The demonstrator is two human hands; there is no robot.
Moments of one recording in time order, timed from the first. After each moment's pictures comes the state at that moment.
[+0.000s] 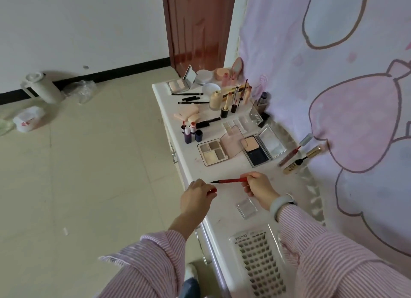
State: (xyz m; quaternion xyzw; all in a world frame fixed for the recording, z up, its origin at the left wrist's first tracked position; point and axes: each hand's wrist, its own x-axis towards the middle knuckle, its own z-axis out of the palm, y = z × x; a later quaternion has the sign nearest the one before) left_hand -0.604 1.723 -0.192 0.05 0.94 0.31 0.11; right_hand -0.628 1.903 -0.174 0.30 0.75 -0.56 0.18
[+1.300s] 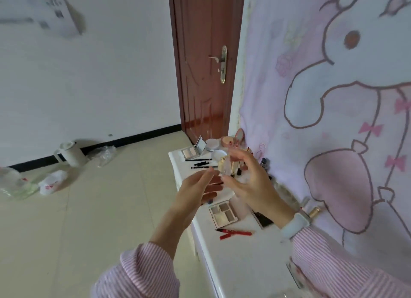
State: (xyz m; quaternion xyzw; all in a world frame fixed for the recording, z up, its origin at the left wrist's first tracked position) left_hand -0.660 1.691 0.013 -0.01 0.66 0.74 0.15; right_hand -0.658 1.846 0.022 -0.15 0.85 -0.50 -0.10
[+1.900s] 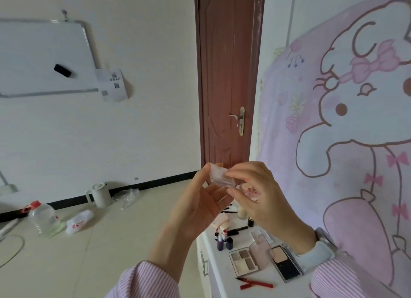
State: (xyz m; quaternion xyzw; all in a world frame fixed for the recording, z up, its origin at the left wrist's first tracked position) left_hand -0.621 1.658 0.132 0.10 0.42 0.89 0.14; right_hand -0.620 1.810 0.133 -0.34 0.80 -0.37 -0.33
